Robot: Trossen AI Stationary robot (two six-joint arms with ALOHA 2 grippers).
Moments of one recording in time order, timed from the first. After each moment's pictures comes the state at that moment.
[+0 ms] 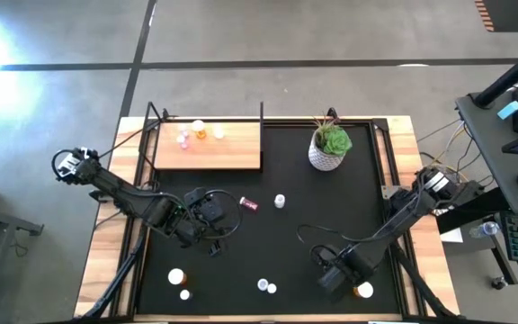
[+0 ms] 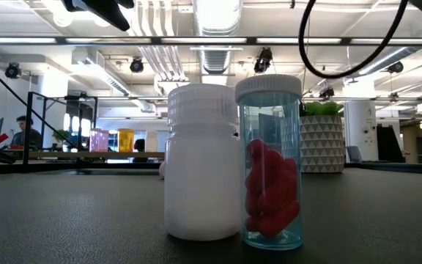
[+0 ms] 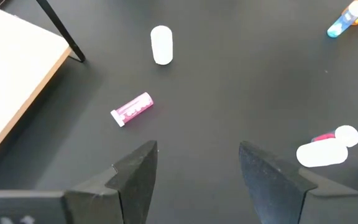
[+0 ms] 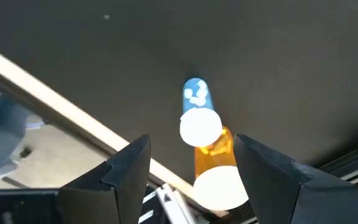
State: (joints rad) left arm -0.49 1.42 1.31 -0.92 -0.51 -0.83; right arm 0.70 1.78 1.37 -1.10 -0.27 1.48
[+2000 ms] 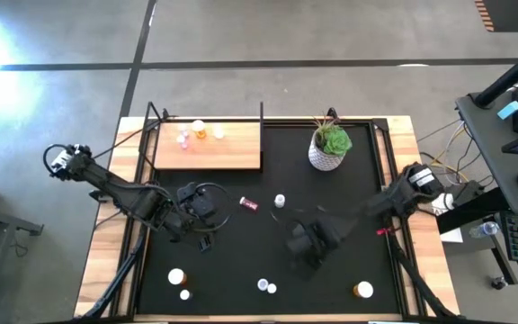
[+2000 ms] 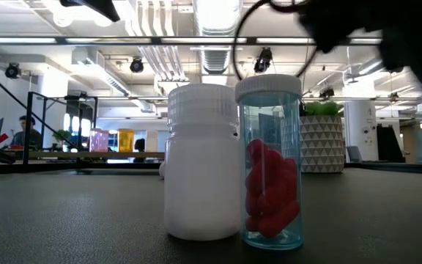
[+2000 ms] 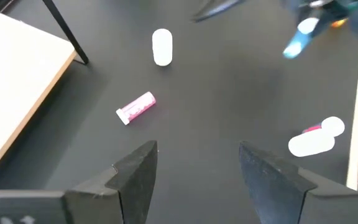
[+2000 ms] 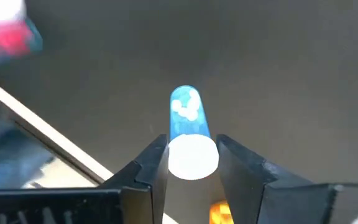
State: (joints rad) left arm -0.49 1.33 1.31 -0.96 -0.48 -0.80; right arm 0.42 1.84 1.43 -1.04 -0.25 1.17
